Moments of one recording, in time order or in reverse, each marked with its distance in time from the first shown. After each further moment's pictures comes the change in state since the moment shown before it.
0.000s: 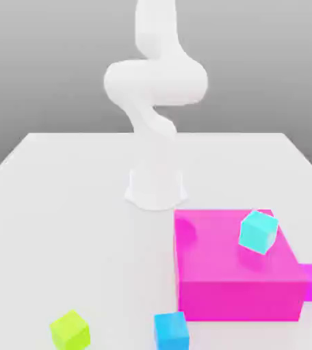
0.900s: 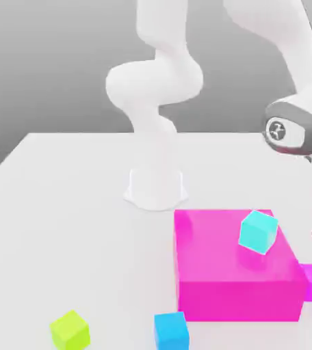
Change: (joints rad) arm 0.460 0.989 0.159 -0.156 -0.122 0.416 -0.675
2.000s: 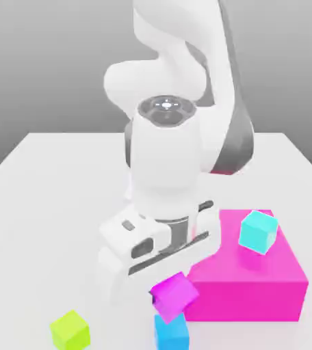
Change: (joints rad) arm -0.410 -0.084 -0.386 0.035 0.208 -0.122 0.137
